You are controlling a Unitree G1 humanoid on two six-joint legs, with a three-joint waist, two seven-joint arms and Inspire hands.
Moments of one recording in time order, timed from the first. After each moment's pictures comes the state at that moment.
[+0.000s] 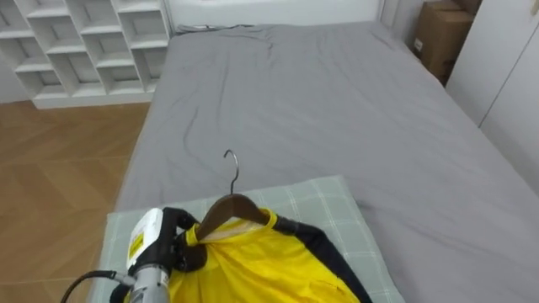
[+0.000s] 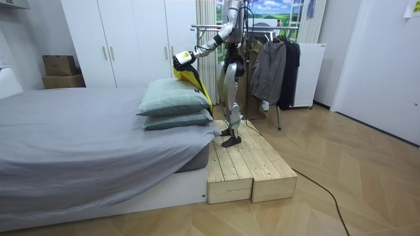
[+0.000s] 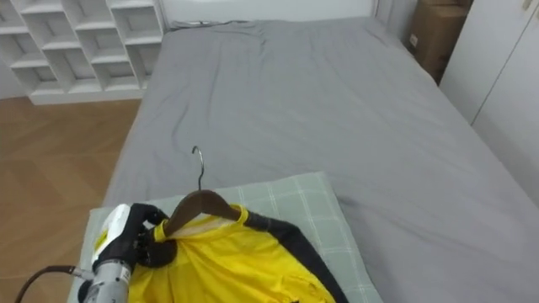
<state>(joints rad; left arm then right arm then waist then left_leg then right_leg) -0.22 0.22 -0.16 0.65 0.39 -0.05 0.41 0.04 -0.25 0.06 1.36 0.51 -0.02 0.04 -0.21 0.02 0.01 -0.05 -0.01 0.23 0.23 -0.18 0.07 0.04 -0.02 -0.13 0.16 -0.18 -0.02</state>
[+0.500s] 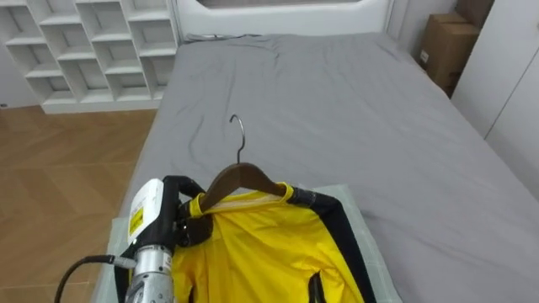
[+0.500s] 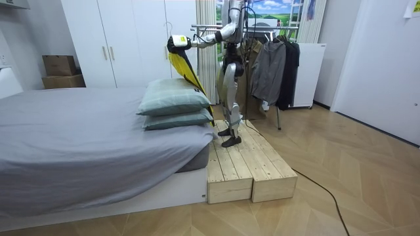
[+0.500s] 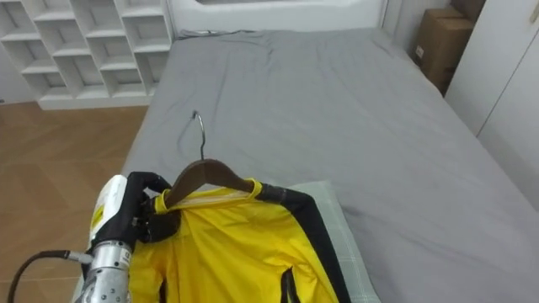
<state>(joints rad) -0.19 0.23 -0.16 0.45 0.43 -0.05 0.47 0.07 -0.24 0.02 1.38 0.51 -0.02 0.04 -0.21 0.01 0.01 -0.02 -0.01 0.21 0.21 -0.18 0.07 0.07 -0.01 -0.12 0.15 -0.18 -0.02</state>
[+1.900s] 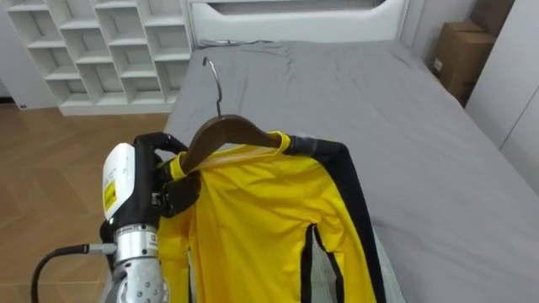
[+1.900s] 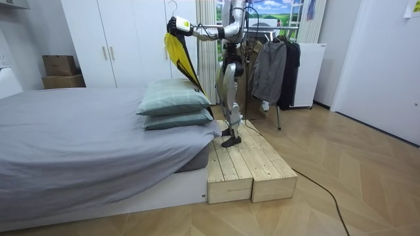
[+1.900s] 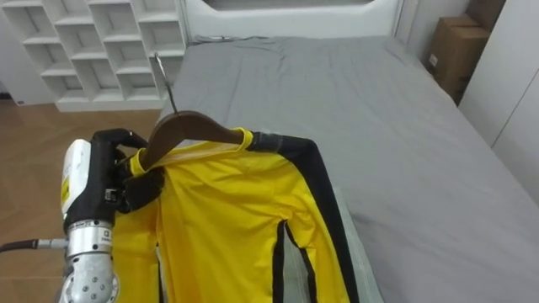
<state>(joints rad) -0.12 0.25 -0.12 0.20 0.42 -0.10 0.56 0.06 -0.24 0.02 1.40 0.39 -0.02 0.05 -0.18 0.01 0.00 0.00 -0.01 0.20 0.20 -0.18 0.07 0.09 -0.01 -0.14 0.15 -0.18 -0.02</state>
